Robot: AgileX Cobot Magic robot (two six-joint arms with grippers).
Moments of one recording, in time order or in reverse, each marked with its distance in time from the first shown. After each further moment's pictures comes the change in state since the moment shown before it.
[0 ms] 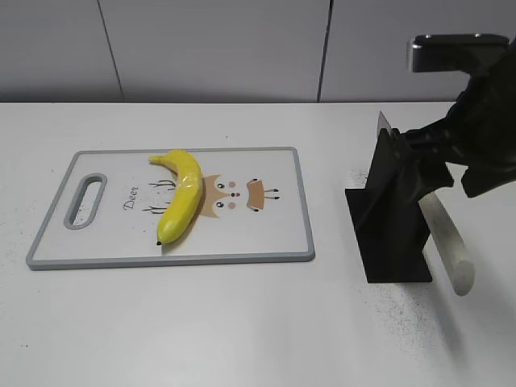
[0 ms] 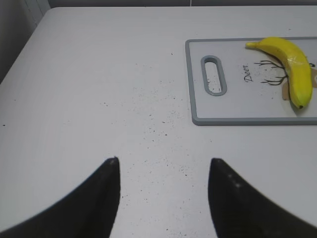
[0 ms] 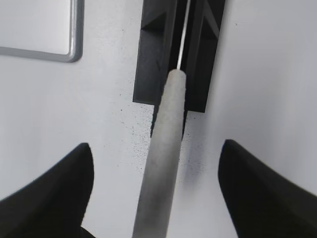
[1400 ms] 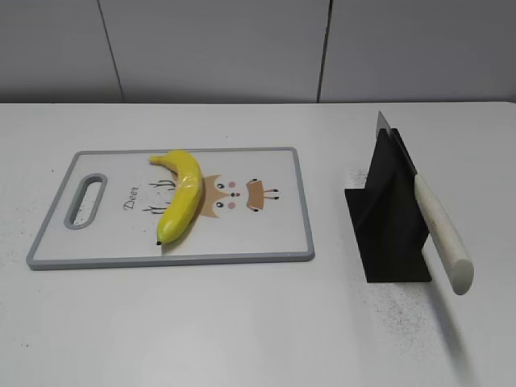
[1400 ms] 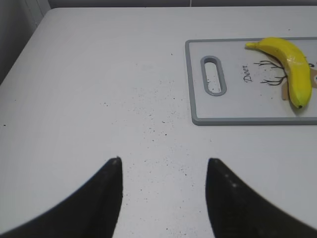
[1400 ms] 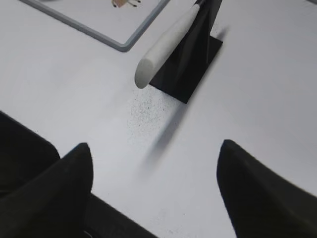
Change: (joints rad) left arm 0.000 0.000 0.000 0.000 -0.001 0.000; right arm 0.000 -1.333 0.561 0.061 0.093 -0.436
